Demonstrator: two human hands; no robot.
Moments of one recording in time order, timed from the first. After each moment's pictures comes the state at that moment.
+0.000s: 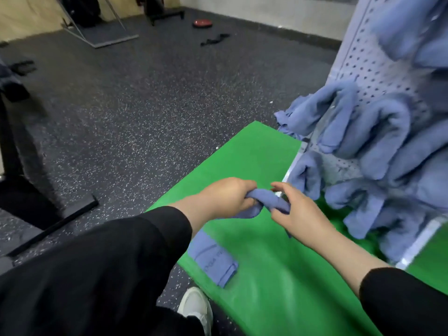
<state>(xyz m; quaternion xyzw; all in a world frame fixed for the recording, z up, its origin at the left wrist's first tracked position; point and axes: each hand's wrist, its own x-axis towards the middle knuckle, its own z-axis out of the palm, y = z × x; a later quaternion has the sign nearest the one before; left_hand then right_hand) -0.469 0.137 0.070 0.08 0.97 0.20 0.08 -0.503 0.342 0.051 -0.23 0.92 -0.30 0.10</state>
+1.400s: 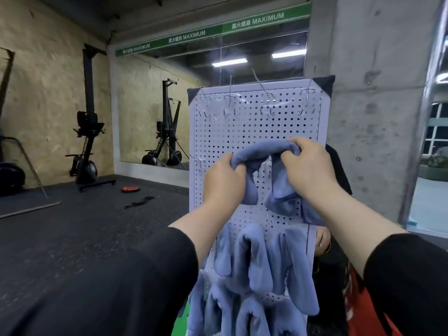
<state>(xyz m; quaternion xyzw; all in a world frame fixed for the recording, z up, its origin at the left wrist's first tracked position) -0.573 0.409 0.526 0.04 0.81 0.46 -0.36 -0.556 0.565 0.562 -0.11 0.81 -0.43 -0.39</state>
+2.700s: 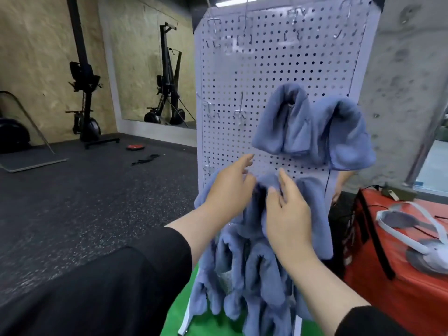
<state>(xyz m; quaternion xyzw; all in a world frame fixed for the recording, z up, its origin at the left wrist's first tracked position) -0.589 0.385 0.398 0.13 0.86 0.45 -0.21 -0.552 0.511 0.362 -0.09 0.75 -0.57 -0.32</state>
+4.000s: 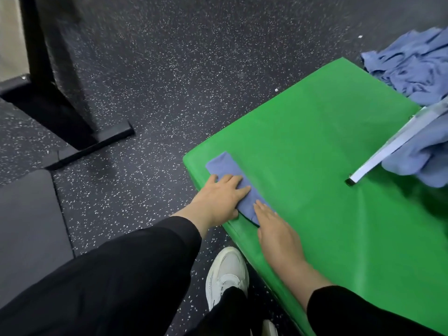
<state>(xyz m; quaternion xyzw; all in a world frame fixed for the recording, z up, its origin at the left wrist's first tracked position) -0.375 0.010 -0.142 -0.01 0.99 0.00 0.17 -0.408 0.201 -0.152 -0.35 0.91 -0.13 0.21</state>
